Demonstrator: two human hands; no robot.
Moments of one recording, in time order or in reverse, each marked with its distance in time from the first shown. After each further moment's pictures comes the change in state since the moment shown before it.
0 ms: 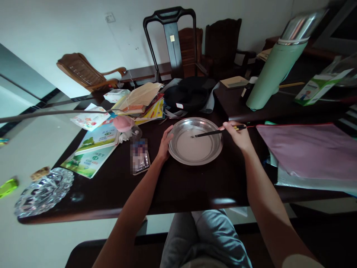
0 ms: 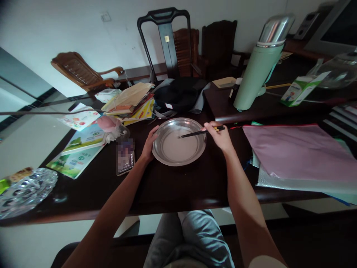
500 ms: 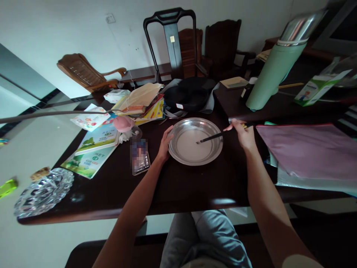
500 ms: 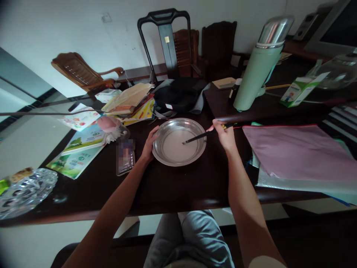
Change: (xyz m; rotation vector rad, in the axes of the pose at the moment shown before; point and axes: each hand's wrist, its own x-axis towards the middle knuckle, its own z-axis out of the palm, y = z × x) left_hand 0.000 -0.001 0.000 -0.017 0.006 -0.013; right_hand 0.002 0.001 -0.005 0.051 0.110 0.049
